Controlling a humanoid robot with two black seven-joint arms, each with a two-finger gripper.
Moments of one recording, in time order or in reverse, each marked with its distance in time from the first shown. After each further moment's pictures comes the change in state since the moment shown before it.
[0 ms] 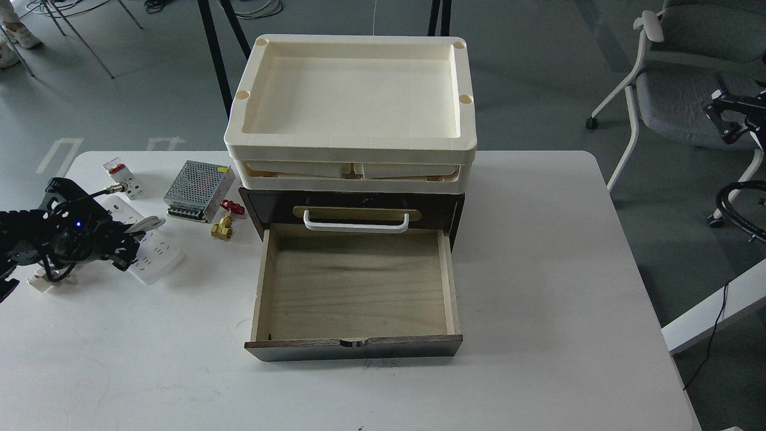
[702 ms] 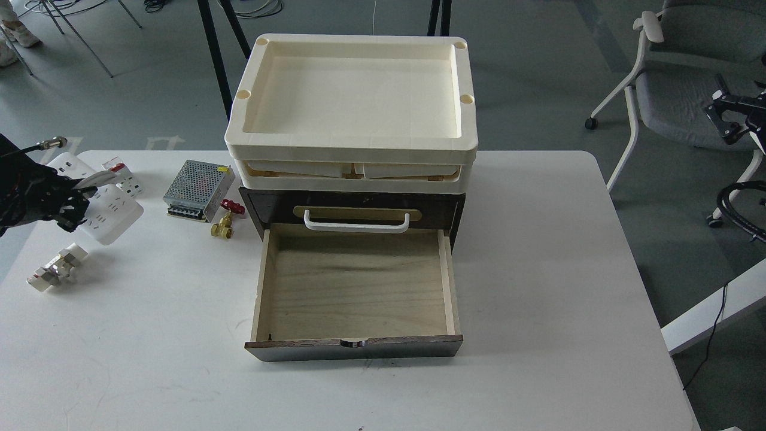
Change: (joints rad) left arm -0.106 0.381 0.001 -0.367 0.000 -0.032 0.000; right arm -0.001 -0.002 0.001 -0.003 0.000 0.000 0.000
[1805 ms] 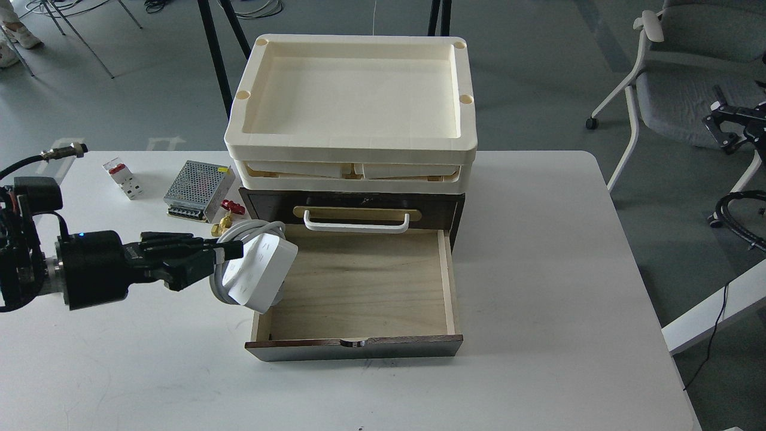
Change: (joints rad) left arm 0.085 0.209 -0.006 -0.969 -0.862 -0.145 0.000; right arm -0.028 0.002 0.001 -0.005 0.000 0.000 0.000
